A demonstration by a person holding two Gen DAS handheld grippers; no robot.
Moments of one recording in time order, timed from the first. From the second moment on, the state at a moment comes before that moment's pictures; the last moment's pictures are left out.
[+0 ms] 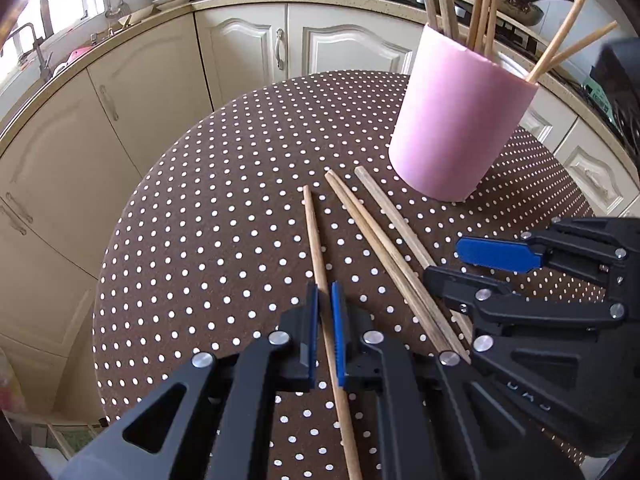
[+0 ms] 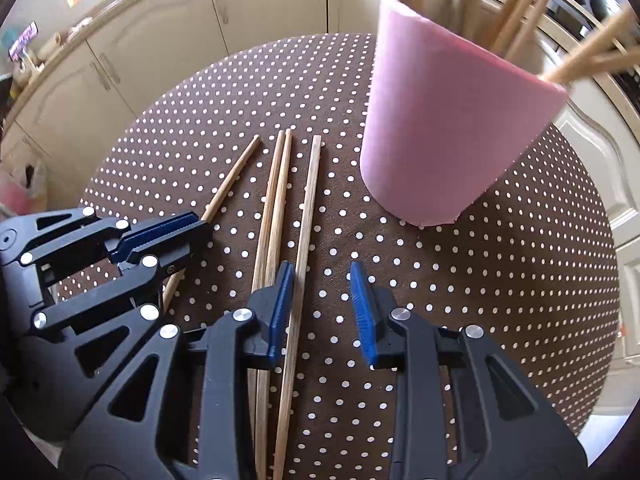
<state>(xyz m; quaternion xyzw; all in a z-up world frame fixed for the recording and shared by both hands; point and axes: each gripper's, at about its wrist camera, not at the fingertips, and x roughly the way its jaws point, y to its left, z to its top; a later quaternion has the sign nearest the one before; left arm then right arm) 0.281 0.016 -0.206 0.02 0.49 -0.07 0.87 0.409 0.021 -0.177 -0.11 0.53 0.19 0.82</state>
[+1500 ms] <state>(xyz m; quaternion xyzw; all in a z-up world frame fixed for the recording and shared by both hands) 0.237 0.020 -0.153 -0.05 0.38 -0.09 0.92 0.346 -0.096 -0.122 0.03 0.44 0.25 0.86</state>
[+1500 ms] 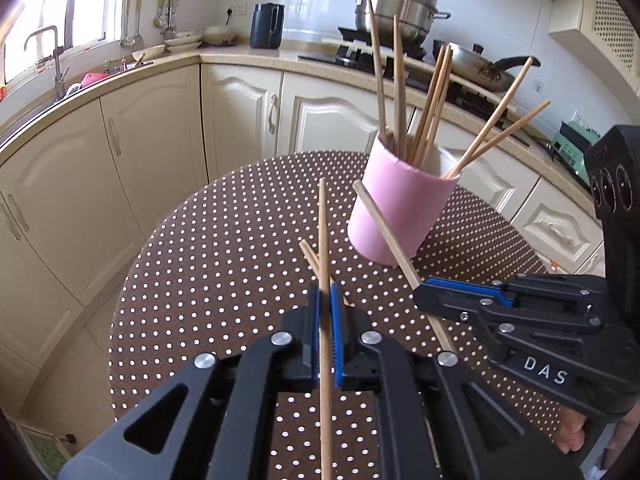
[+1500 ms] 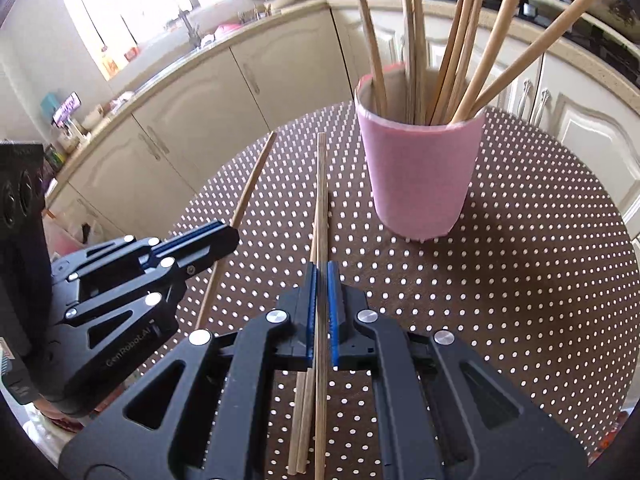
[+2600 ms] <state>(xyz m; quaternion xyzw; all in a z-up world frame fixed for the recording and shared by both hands) 0.182 -0.010 -0.058 -0.02 0.16 -0.08 0.98 0.253 -0.187 -0.026 0.15 0.18 0.28 0.93</state>
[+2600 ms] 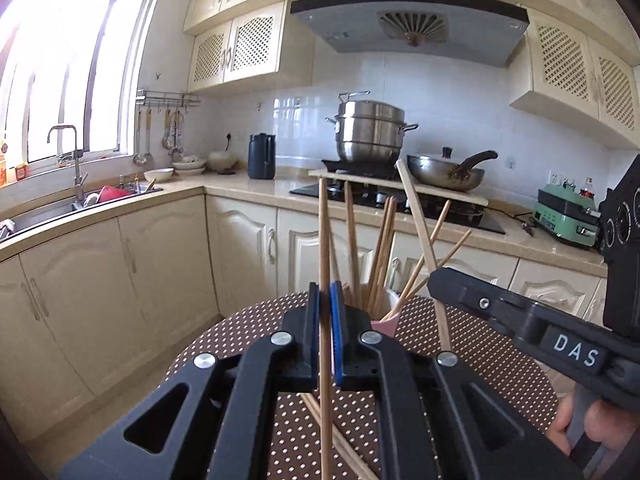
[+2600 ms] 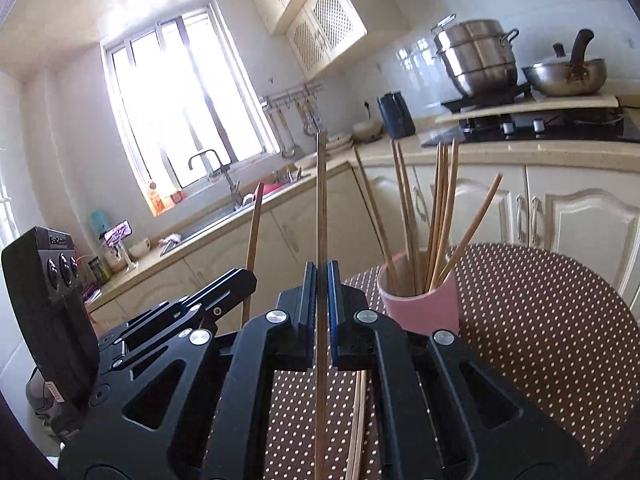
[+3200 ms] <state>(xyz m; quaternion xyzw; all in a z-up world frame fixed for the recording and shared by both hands) 0.224 -0.034 -0.032 -0.05 0.10 -0.15 0.98 0.284 -0.200 -0.012 0.19 0.08 0.25 0.95</state>
